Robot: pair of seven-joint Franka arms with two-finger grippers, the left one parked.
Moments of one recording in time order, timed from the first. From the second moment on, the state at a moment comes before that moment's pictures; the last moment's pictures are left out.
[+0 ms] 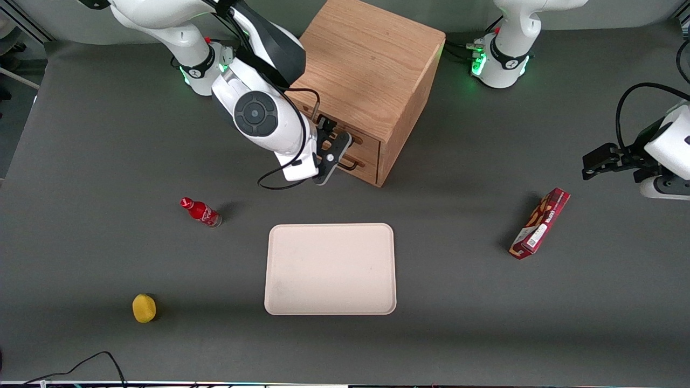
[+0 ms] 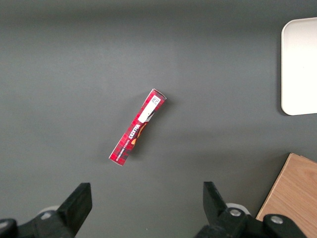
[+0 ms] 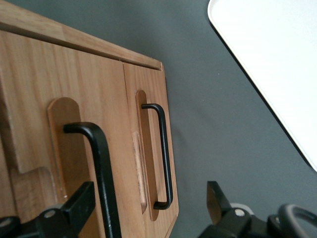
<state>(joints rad) 0.21 0.44 0.55 -1.58 0.11 1.85 -0.24</state>
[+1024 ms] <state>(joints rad) 0.21 0.45 0.56 -1.60 0.09 1.88 -0.24</state>
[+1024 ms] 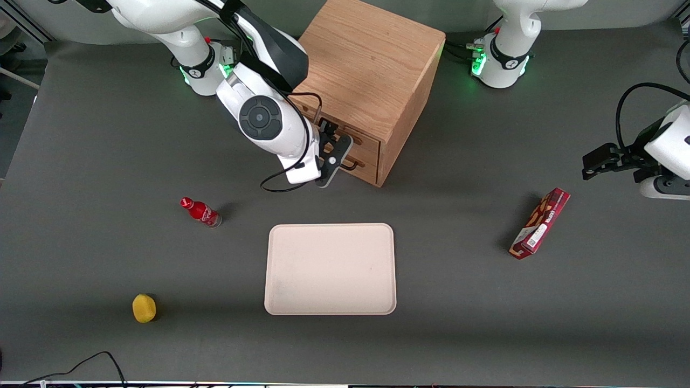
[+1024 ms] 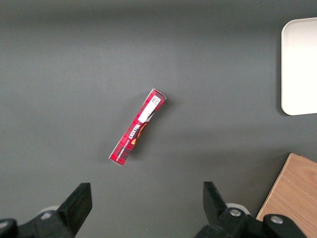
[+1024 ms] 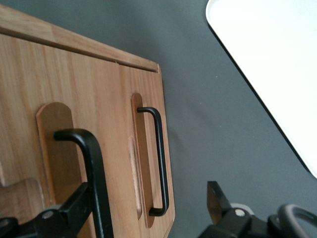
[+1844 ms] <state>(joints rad) 0.21 0.45 0.55 -1.65 0.03 1.97 -0.24</state>
